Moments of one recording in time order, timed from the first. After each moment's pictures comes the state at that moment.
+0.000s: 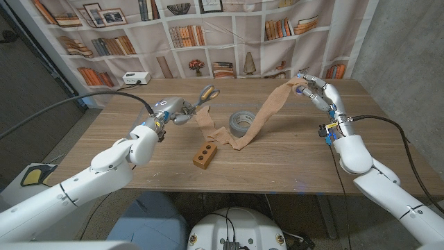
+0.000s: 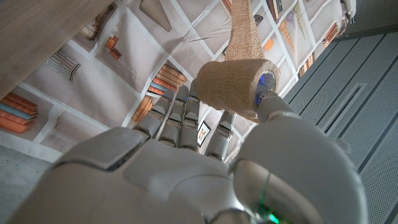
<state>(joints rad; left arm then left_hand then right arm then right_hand) 1.10 1.01 0.41 -2.14 0.51 0.44 0.22 1.13 0.12 0.52 -0.17 0.17 1.00 -0.08 0.30 0.23 1.08 -0.16 0.28 0.67 1.14 -0.22 0.34 0.40 0.37 -0.06 1.27 0.37 -1.25 -0.71 -0.15 -1.82 0.05 0.44 -0.39 0.76 0.03 0.57 -0.11 0.29 0.66 -0.22 0.30 0.21 0.53 0.09 0.52 0.41 0.26 -0.03 0.49 0.28 0.28 0.01 0.20 0.16</state>
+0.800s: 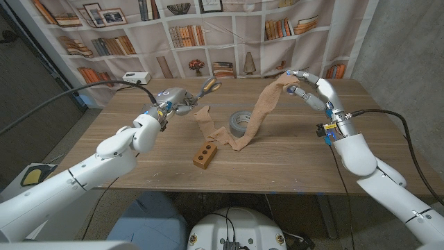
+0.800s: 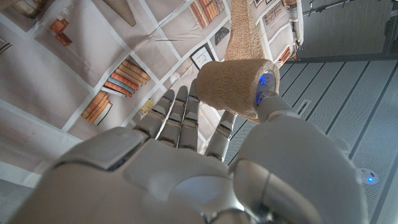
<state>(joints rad) 0.96 0.97 0.48 -2.05 0.54 0.38 0.17 1.13 0.11 0.52 -0.17 0.17 1.01 -0.08 0.29 0.23 1.09 -0.16 0.28 0.68 1.14 -0.22 0.34 0.42 0.37 -0.06 1.29 0.35 -1.30 -0.70 -0.10 -1.92 -0.10 0.49 -0.34 0.76 0.03 0.56 -0.11 0.29 0.68 -0.23 0.28 0.21 0.52 0.09 0.52 0.41 0.26 -0.03 0.49 0.28 0.27 0.01 0.19 0.16</state>
